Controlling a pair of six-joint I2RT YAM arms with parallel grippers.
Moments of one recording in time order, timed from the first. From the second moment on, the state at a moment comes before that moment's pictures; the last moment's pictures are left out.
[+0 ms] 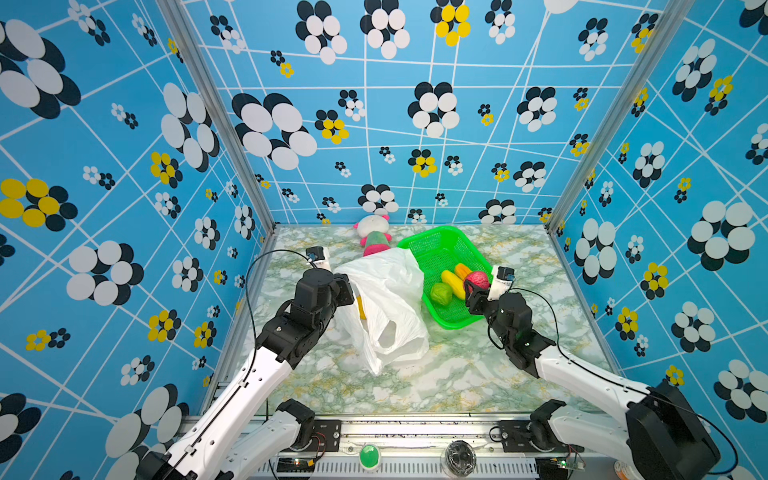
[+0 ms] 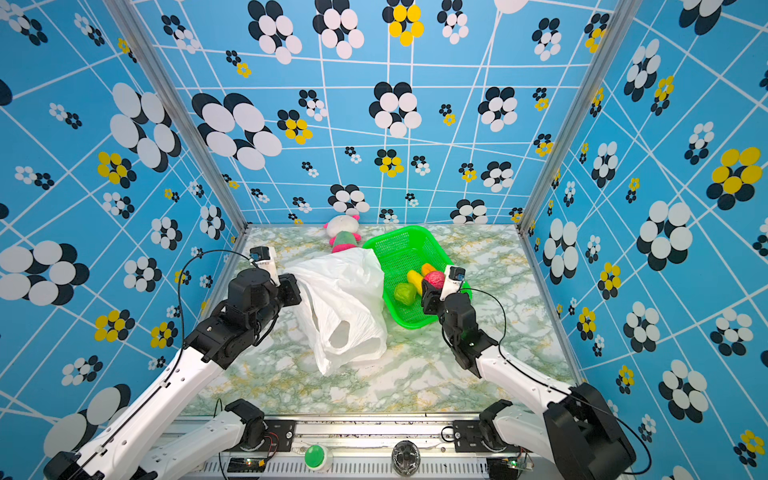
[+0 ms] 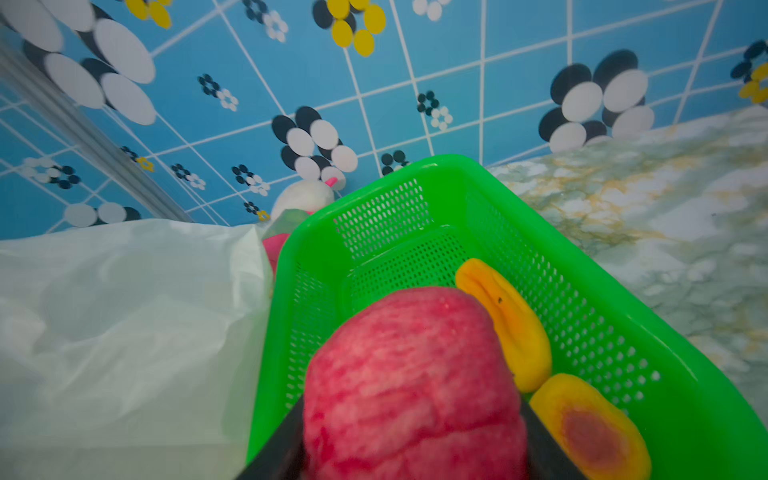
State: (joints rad) left arm -0.46 0.93 0.92 -0.43 -0.26 -0.48; right arm 0.48 1.20 0.50 0.41 0.27 0.42
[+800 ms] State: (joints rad) left arm -0.46 0.93 0.92 -0.43 -0.26 -0.48; right arm 0.40 1.74 0.89 0.22 0.06 0.51
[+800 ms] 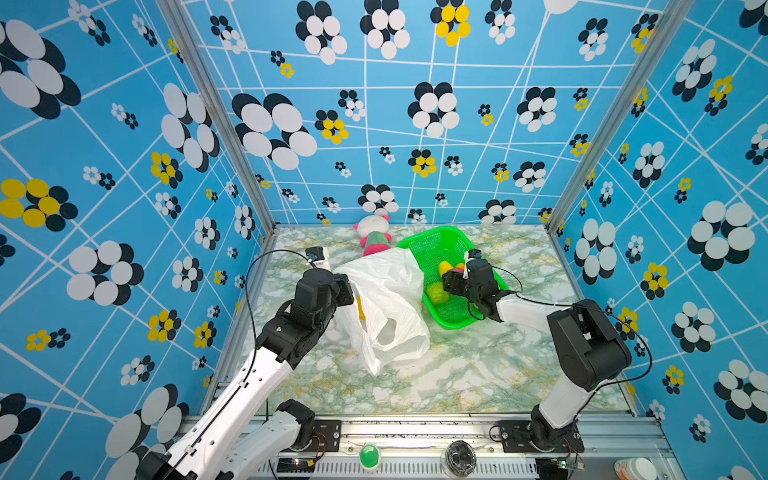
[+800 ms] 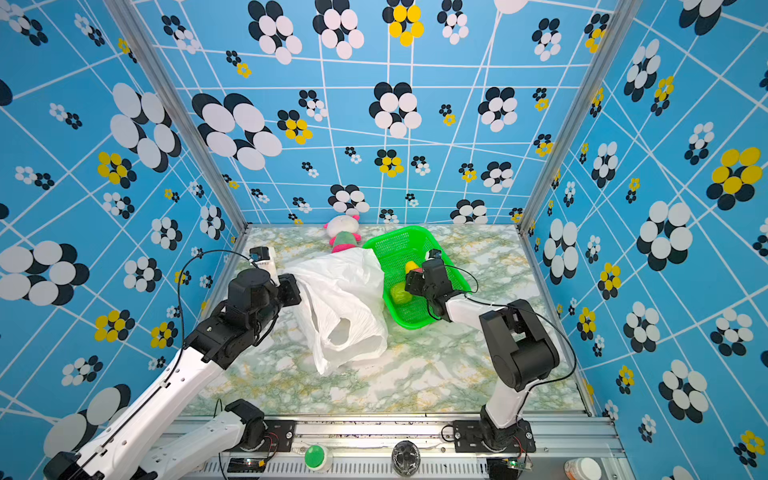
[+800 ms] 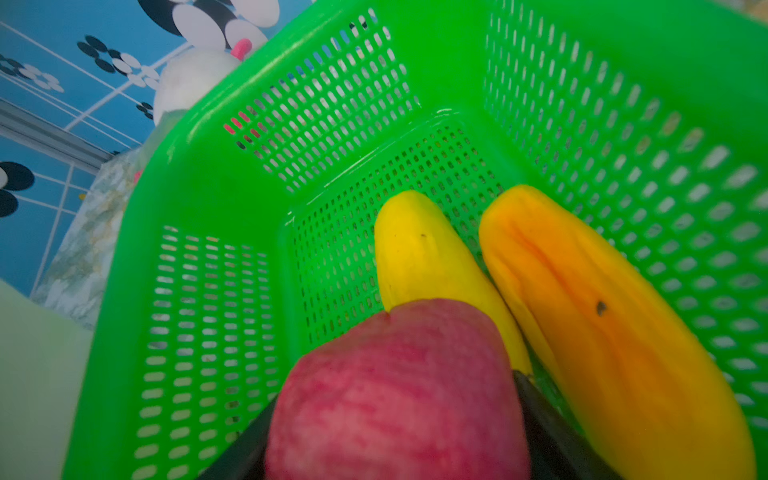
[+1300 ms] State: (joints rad) left arm -0.46 0.93 0.92 -0.43 -0.26 -0.48; right arm 0.42 1.42 0.65 0.27 0.06 0.48
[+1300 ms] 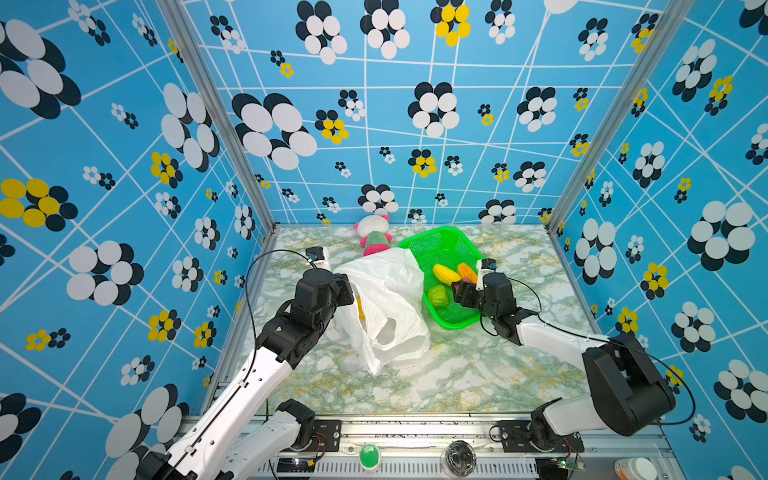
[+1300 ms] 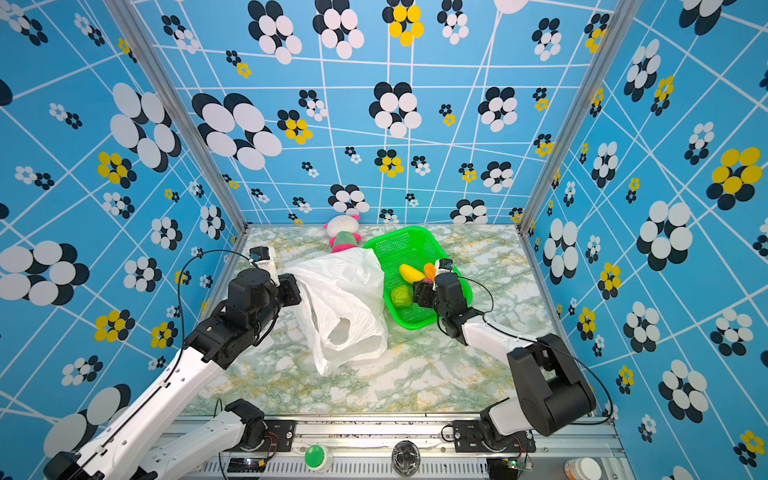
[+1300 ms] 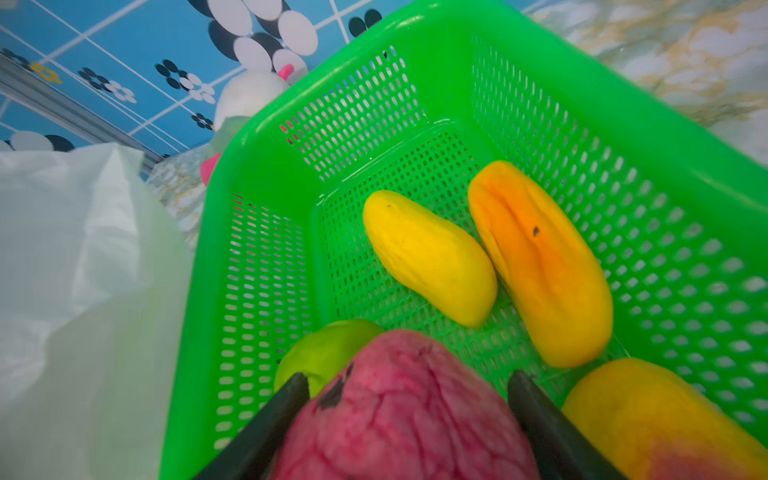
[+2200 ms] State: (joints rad) left arm -0.46 0.92 0.92 -0.43 -0.26 -0.48; right arm 0.95 1.04 0.47 0.47 -0.02 0.00
